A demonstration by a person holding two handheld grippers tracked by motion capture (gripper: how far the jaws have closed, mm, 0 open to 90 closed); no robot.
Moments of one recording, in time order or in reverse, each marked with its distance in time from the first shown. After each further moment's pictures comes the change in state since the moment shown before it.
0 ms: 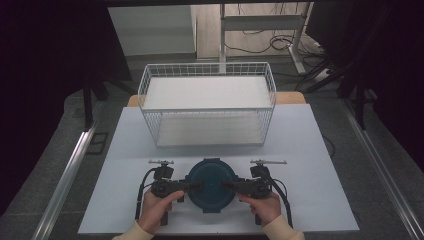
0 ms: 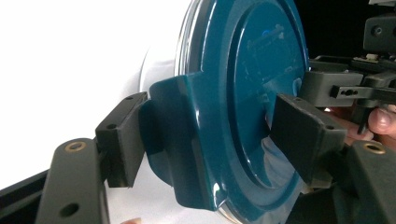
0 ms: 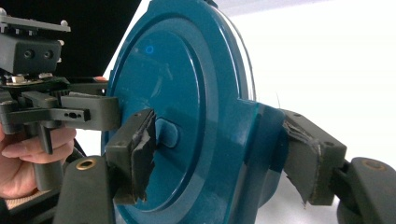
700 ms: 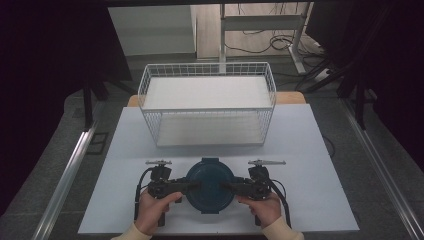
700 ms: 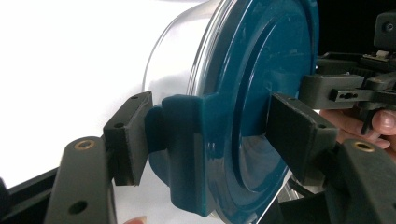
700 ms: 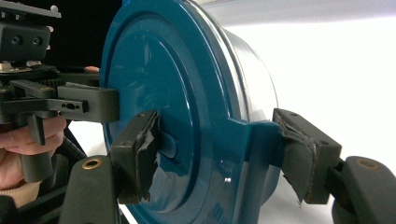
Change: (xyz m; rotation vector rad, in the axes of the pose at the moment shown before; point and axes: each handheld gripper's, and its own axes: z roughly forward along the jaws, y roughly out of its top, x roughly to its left) left arm -0.010 0.000 -0.012 -0.026 0.035 0.052; right arm 0.014 0.001 -0.004 -0.024 -0.015 -0.098
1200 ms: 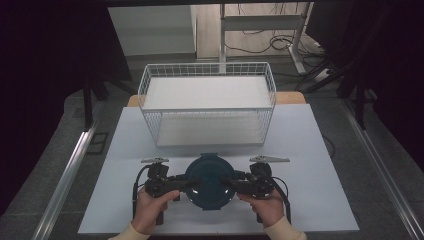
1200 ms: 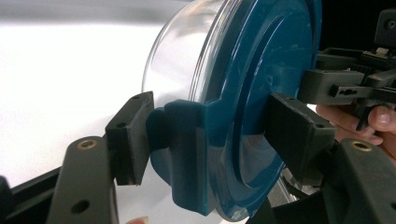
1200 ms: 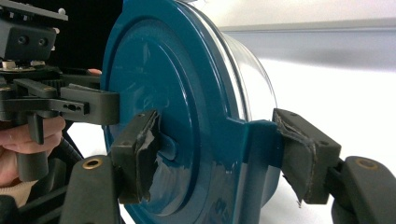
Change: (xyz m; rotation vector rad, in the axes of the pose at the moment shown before) left arm -0.013 0.007 -0.014 -0.035 -0.028 0.053; right arm 0.017 0.011 -0.016 -0.055 -0.017 -0.092
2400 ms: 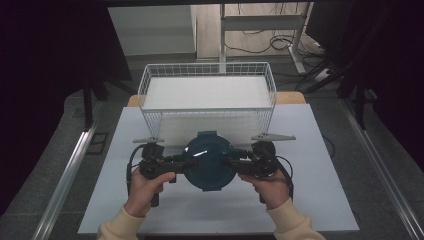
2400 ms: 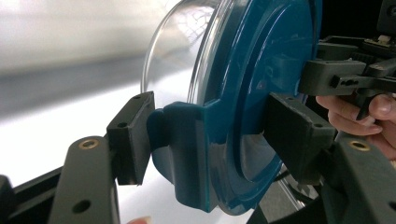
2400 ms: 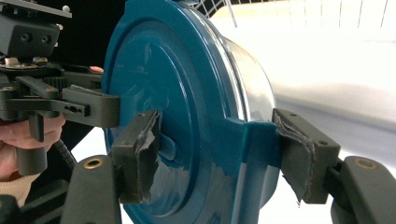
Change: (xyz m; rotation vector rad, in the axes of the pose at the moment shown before) left arm -0.026 0.055 -0.029 -0.072 -0.011 0.102; right arm 0.025 0.062 -0.025 -0.068 -0.015 -0.119
